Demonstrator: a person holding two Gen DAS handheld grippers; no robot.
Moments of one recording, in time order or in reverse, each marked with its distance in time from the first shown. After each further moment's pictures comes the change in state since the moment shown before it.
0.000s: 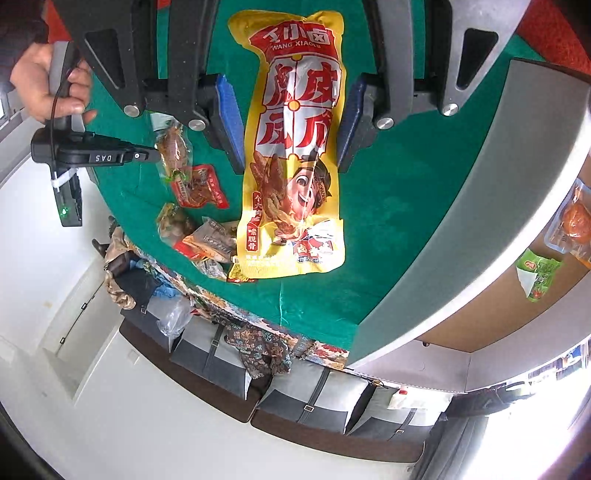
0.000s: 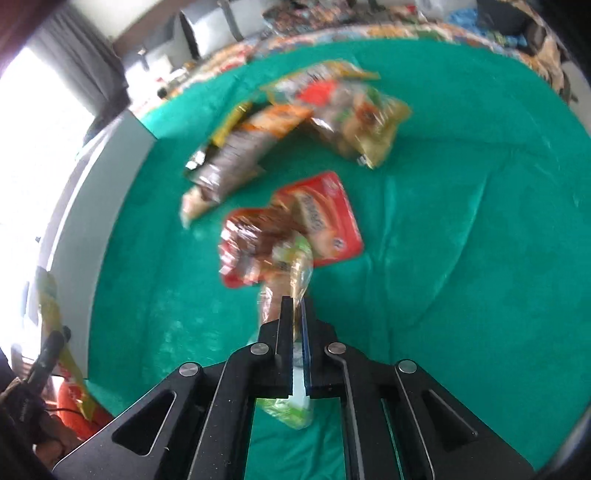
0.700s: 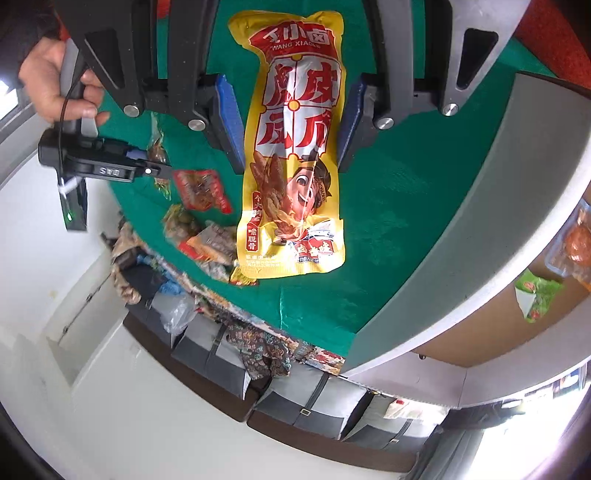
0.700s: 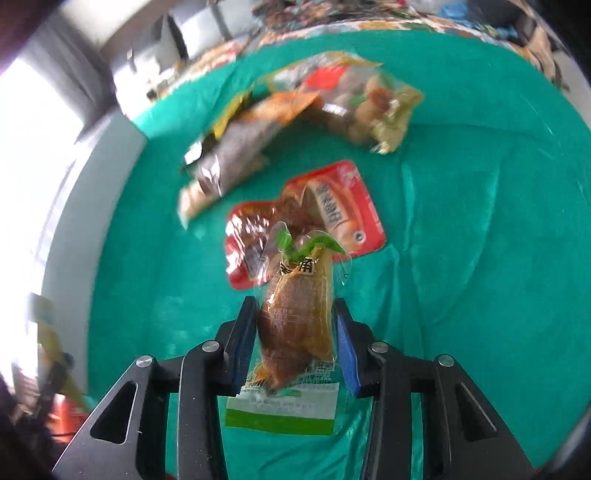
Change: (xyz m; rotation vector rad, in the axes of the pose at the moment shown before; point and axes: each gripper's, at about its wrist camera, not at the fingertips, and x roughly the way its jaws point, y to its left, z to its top) left arm 0.000 0.012 0.001 -0.073 0.007 -0.062; right arm 0.047 -0.004 -0.032 0.035 -0.037 -0.031
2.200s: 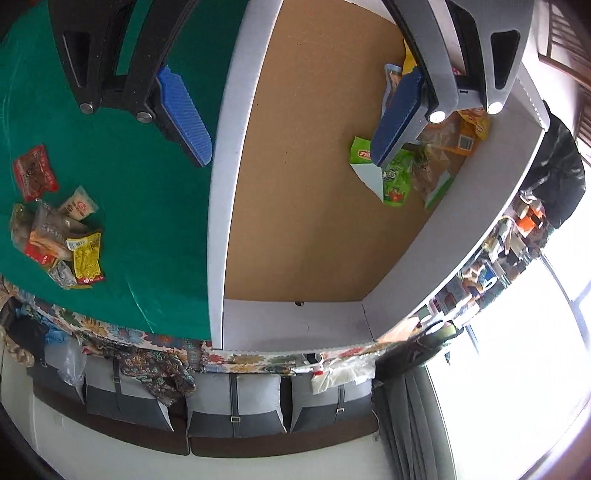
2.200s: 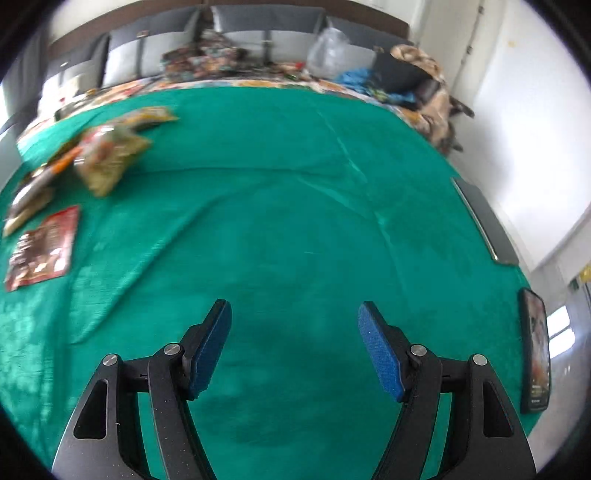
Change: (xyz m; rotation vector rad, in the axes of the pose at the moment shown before) left arm 0.009 0.037 0.091 0.263 0.029 0.626; right arm 0.006 -0.235 -0.006 -0.082 -0.247 -0.536
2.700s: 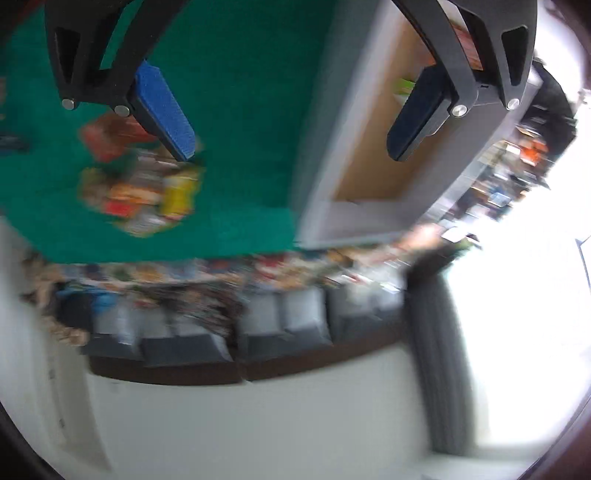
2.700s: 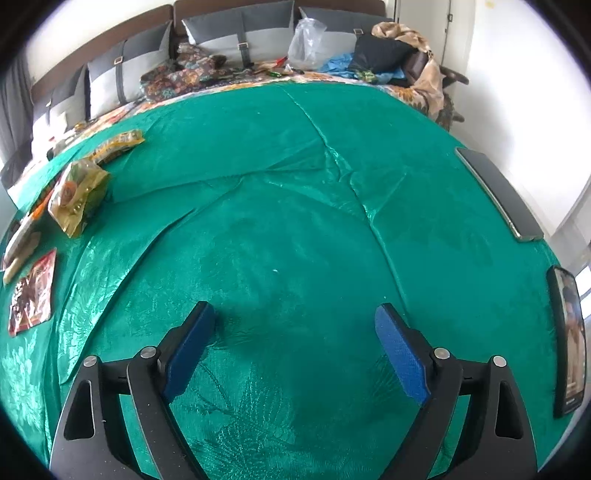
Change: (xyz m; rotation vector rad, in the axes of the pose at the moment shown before) left arm -0.114 -0.125 -0.004 0.106 -0.293 -0.136; right arm -0.051 0.005 0.046 0.131 0.000 0.078
